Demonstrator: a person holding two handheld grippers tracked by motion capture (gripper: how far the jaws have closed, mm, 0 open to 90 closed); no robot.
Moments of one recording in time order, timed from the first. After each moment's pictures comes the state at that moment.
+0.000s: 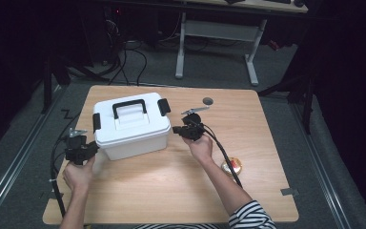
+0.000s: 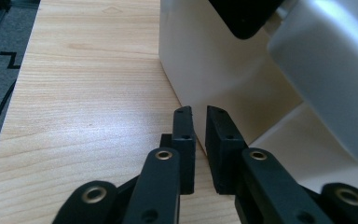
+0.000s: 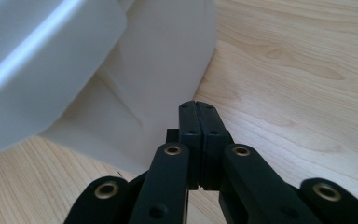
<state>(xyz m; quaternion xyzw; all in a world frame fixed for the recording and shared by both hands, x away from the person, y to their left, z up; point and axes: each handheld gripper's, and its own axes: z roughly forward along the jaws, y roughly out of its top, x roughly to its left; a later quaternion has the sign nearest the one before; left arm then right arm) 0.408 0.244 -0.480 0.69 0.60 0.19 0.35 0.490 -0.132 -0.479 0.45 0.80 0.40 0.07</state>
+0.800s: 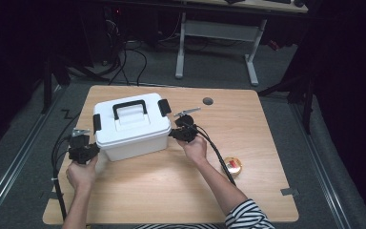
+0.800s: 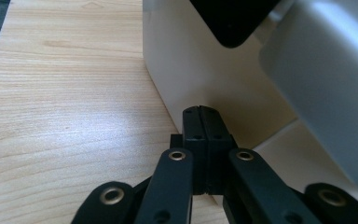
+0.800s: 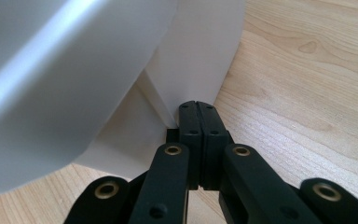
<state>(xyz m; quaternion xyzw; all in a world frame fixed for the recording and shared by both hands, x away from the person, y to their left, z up) 0.412 0.239 -0.484 0.69 0.60 0.17 0.37 0.490 -0.113 -0.484 0.44 0.81 0.38 0.06</state>
